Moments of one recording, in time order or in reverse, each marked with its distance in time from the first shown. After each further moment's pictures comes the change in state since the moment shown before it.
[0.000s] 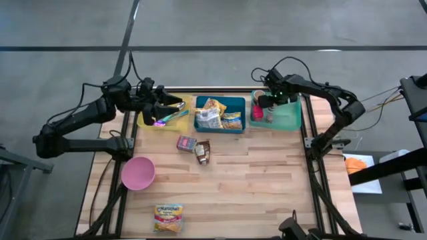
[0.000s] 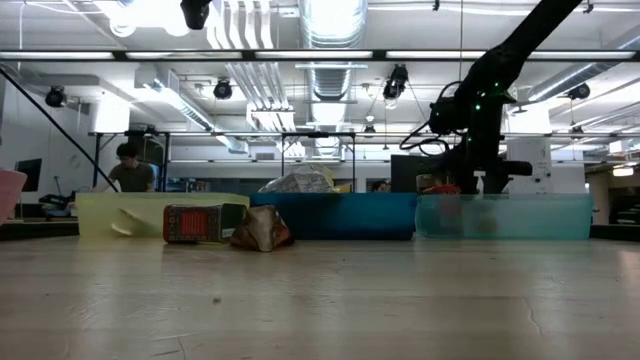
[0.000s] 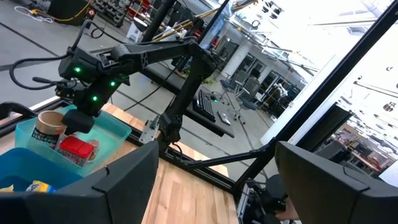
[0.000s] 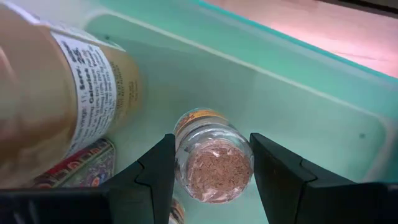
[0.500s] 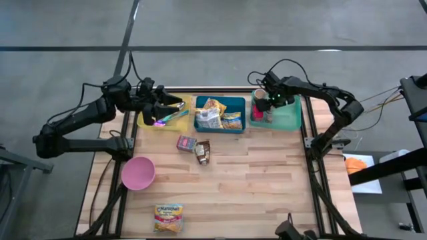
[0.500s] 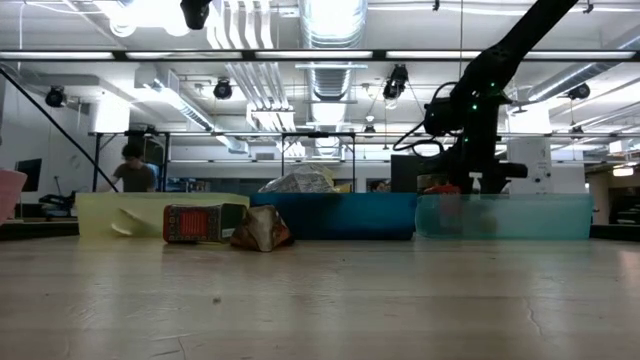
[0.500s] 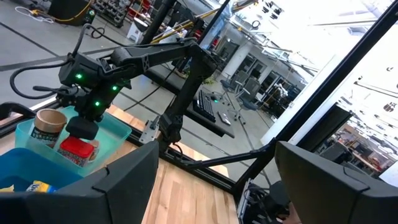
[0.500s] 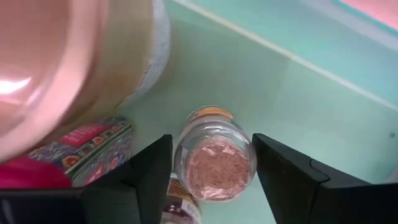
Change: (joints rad) left arm 0.000 0.000 0.000 0.000 -0.002 0.000; right arm 0.050 0.011 -0.004 -0.004 -0.024 -0.021
